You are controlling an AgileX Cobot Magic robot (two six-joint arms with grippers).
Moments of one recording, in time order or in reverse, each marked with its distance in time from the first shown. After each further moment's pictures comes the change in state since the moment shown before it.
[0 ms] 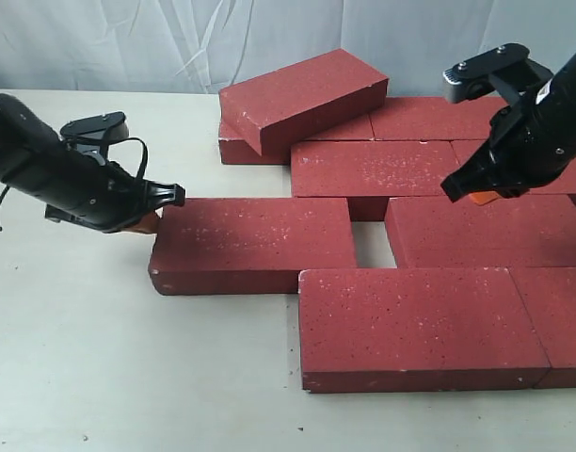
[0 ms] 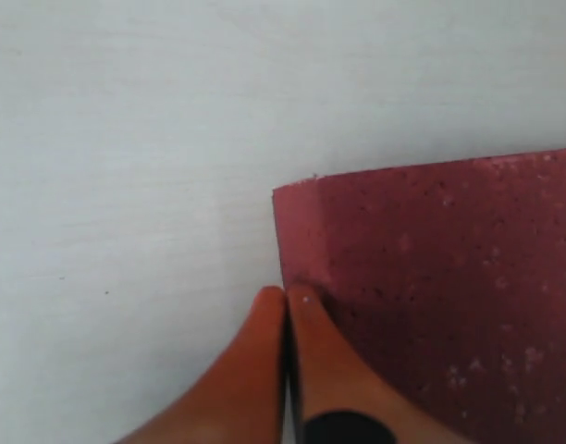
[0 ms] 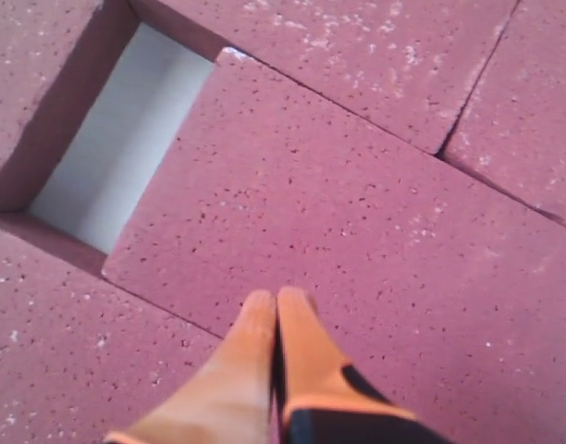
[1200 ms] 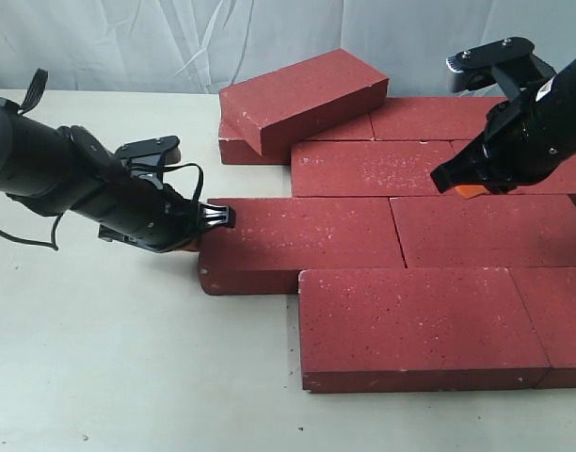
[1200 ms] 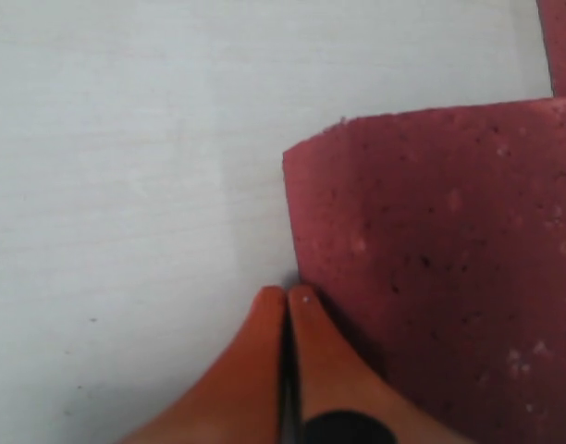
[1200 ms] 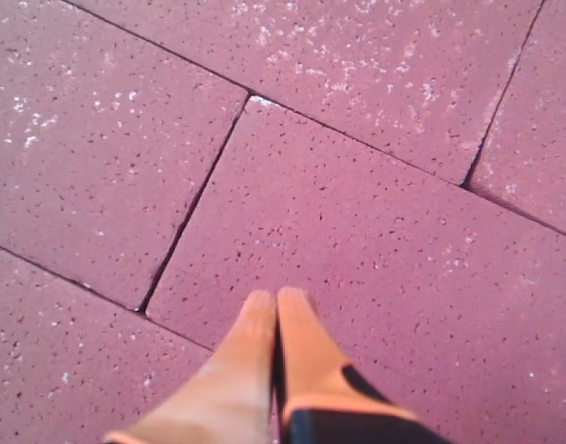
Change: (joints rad) left arm -0.167 0.082 -0.005 -0.128 -0.112 0.002; right arm -0.004 -0.024 0.032 0.095 -0.067 -0.002
